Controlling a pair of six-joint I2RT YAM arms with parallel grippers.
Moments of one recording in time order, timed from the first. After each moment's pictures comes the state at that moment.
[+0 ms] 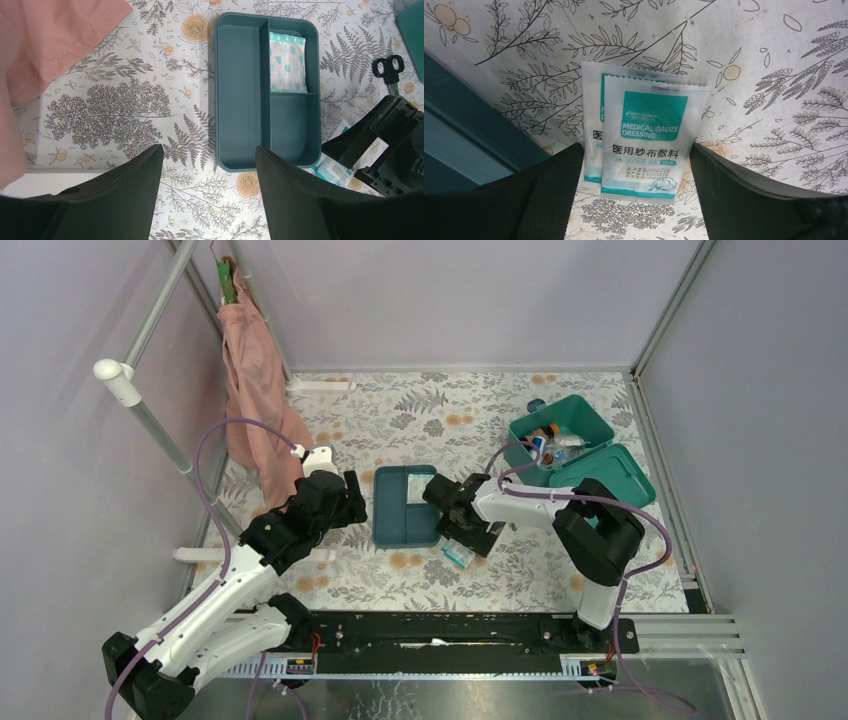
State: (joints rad) left arm -0.63 0.84 0.77 -0.65 -0.39 -0.59; right arm 0.91 1.84 1.16 -0.85 0.28 1.45
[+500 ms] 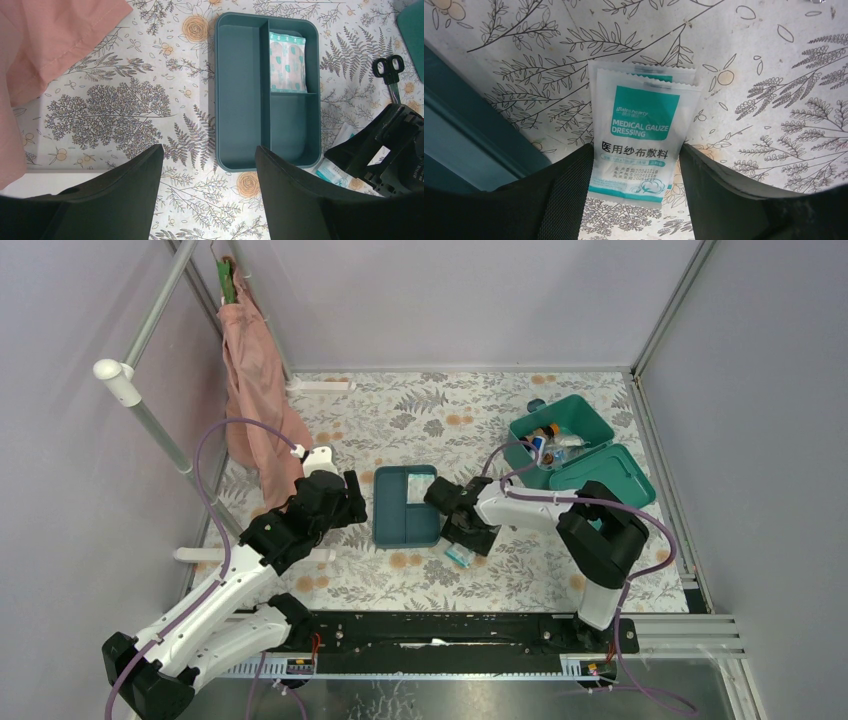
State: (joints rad) left arm -0.63 0.84 0.77 -0.65 -0.39 -0.59; right arm 0.92 1.81 1.13 -0.83 0.29 1.40
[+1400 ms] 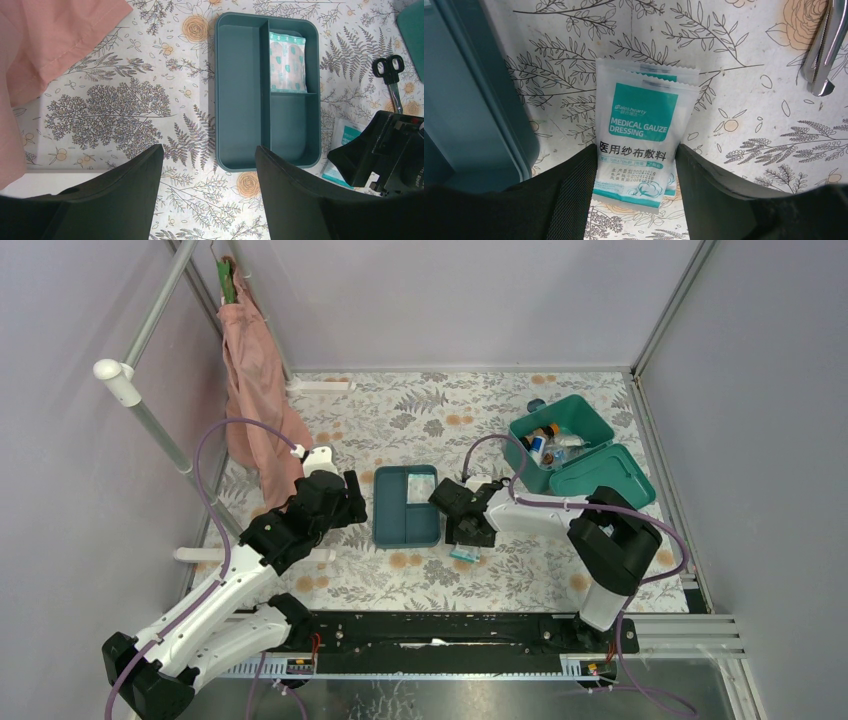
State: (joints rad) left arm -0.63 0.84 0.77 -0.65 -0.39 -0.59; right arm 0.92 1.73 1.03 -0.64 0.32 0.97
